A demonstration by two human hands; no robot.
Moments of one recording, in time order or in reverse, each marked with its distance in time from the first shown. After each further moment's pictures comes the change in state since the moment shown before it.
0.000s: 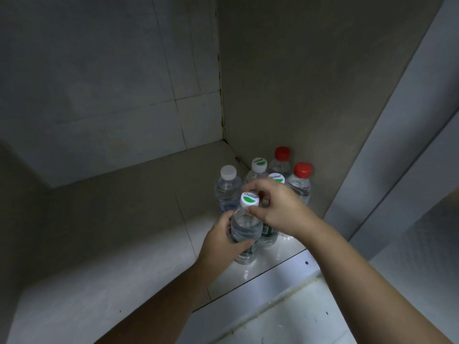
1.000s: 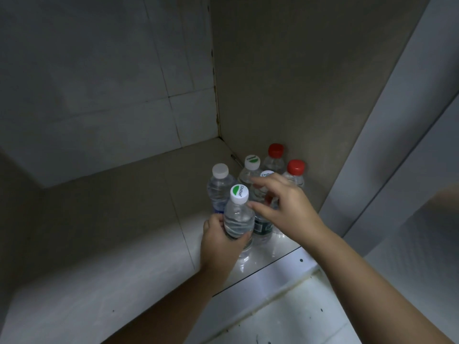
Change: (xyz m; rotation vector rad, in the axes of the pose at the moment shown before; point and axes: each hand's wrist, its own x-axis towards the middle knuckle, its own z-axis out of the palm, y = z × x) left_hand 0.005 -0.011 0.029 0.118 0.325 -0.083; right_hand -0.013 0.023 -0.005 -0.036 0.199 -0.128
